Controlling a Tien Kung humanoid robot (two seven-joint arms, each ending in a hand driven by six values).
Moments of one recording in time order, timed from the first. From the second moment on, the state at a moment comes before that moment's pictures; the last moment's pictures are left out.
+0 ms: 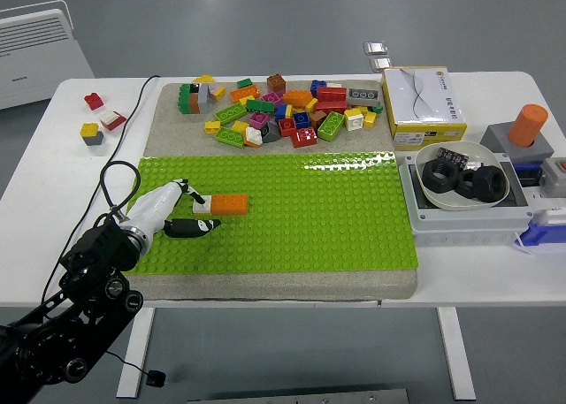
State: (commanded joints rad) left arm -0.35 0.18 -0.98 -1.31 1.99 0.00 0.42; right arm 0.05 -0.05 1.69 0.18 -1.77 -0.03 -0.15
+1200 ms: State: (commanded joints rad) left arm -0.12 0.17 -1.12 -1.45 1.78 0.24 0.00; right arm 0.04 -0.02 1.75 0.18 -1.85 -0.02 -0.16
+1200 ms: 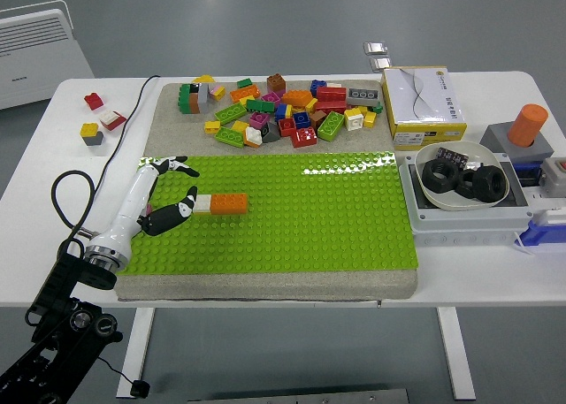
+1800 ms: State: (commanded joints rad) left arm -0.12 0.19 -1.08 -1.43 1.80 0.19 0.03; right arm 0.04 -0.01 1.72 0.18 -1.83 -0.03 -0.17
